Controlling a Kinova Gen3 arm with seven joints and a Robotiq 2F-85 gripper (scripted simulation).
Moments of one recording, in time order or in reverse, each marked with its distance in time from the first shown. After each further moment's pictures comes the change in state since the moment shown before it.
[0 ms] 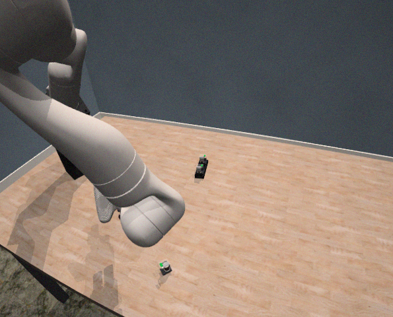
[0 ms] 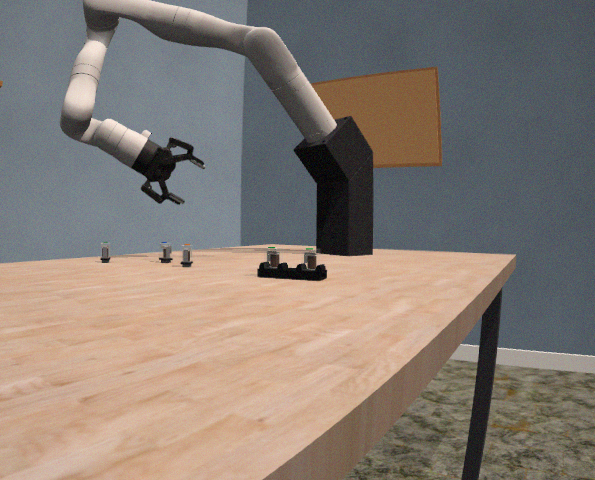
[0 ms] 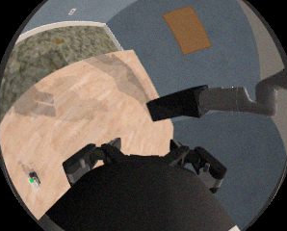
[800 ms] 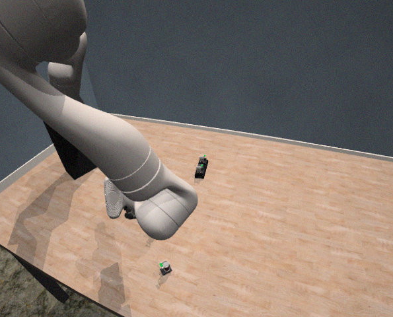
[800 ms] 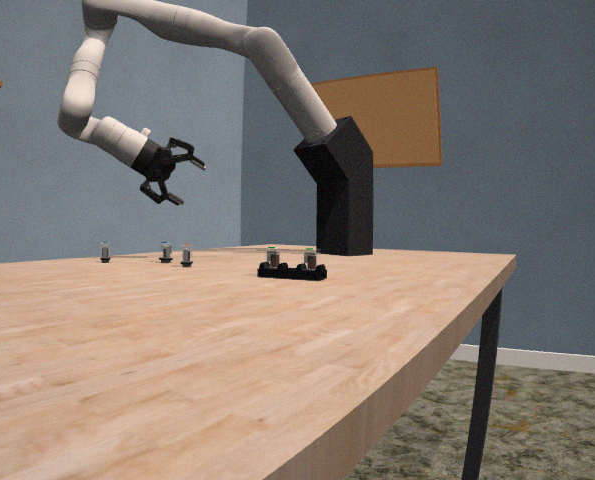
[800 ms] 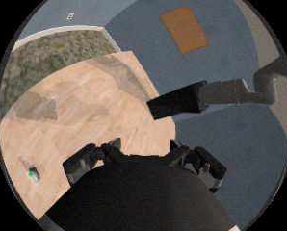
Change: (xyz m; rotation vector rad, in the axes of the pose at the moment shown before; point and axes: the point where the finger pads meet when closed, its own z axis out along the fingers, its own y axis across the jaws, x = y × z) arm -0.017 0.000 -0.002 0.021 0.022 0.042
